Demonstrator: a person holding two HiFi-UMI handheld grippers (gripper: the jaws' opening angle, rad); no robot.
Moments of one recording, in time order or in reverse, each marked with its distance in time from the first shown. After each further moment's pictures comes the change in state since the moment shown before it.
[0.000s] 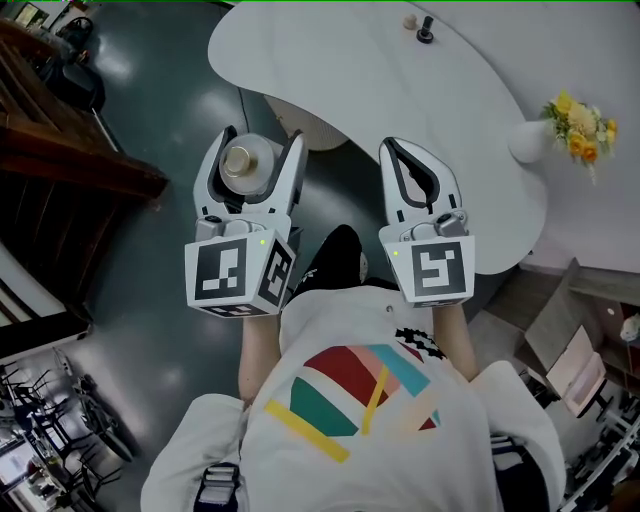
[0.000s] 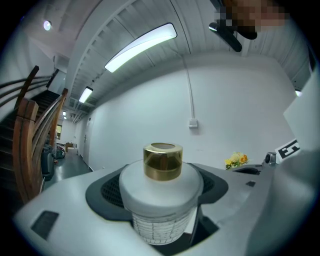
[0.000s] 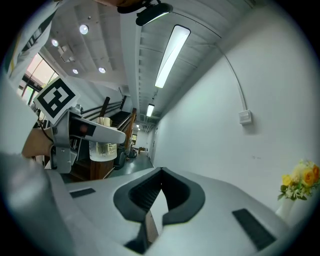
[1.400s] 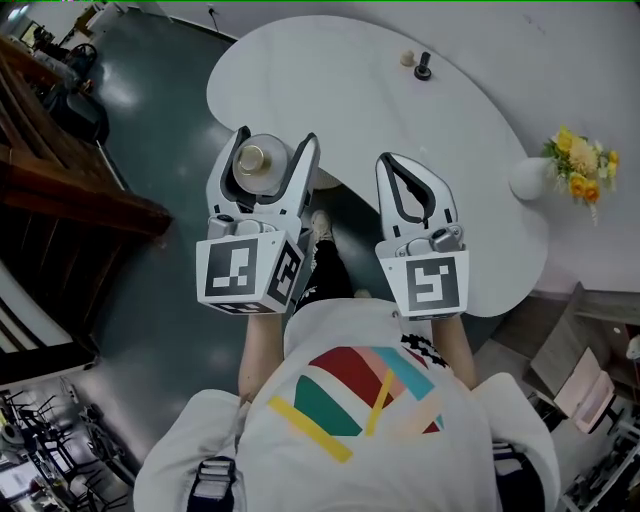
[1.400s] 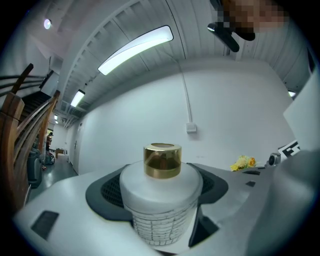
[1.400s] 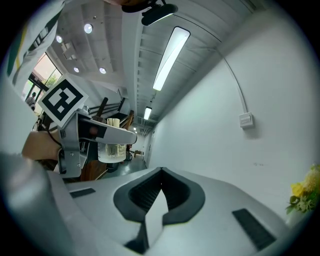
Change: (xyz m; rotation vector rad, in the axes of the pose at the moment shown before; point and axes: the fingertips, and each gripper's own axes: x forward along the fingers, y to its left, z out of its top) left arm 0.082 0.012 0.024 0.026 -0.097 -0.073; right arm 0.062 -0.028 0.011 -0.044 -0.058 -0.037
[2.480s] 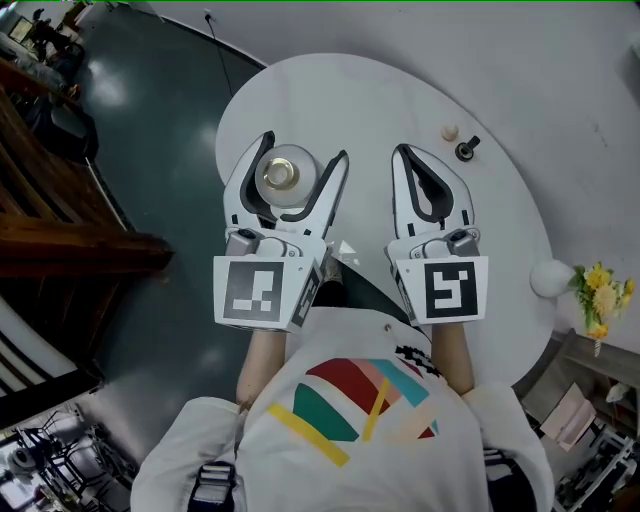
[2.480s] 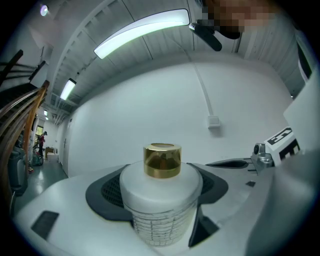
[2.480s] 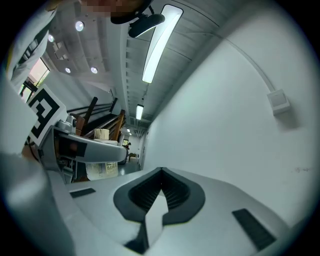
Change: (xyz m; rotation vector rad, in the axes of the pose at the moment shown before) left arm 0.214 0.142 0.012 0.005 0.015 -0.094; right arm 0.275 -0.064 0.027 0.074 -0.013 -0.056
